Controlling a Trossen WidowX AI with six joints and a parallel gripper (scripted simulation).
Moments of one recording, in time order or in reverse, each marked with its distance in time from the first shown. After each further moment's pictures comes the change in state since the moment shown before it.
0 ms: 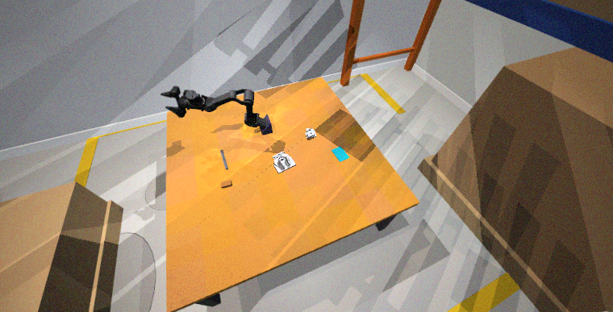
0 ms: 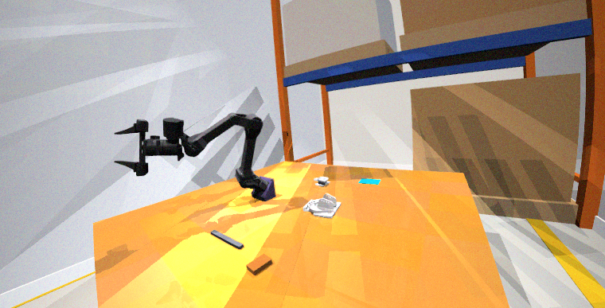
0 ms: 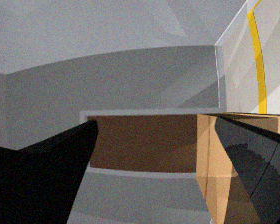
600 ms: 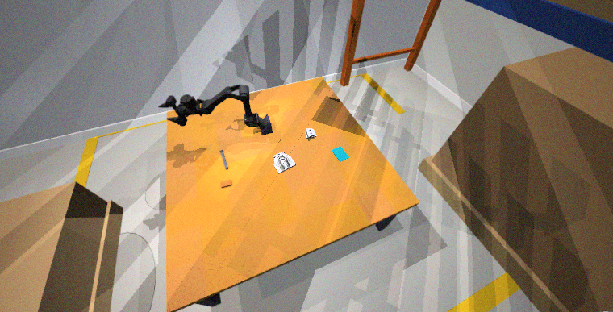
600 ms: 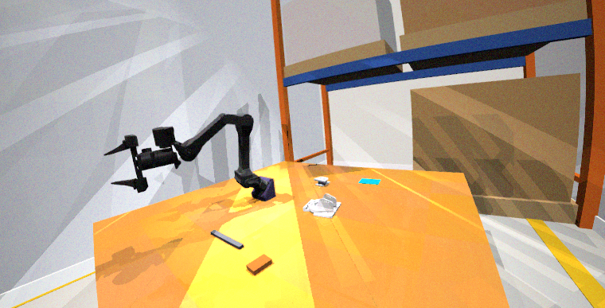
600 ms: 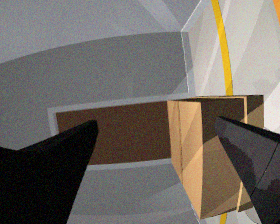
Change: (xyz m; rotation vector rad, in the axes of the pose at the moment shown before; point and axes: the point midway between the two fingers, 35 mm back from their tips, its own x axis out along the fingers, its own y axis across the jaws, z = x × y) arm 0.012 -0.059 -0.023 0.015 0.072 -0.198
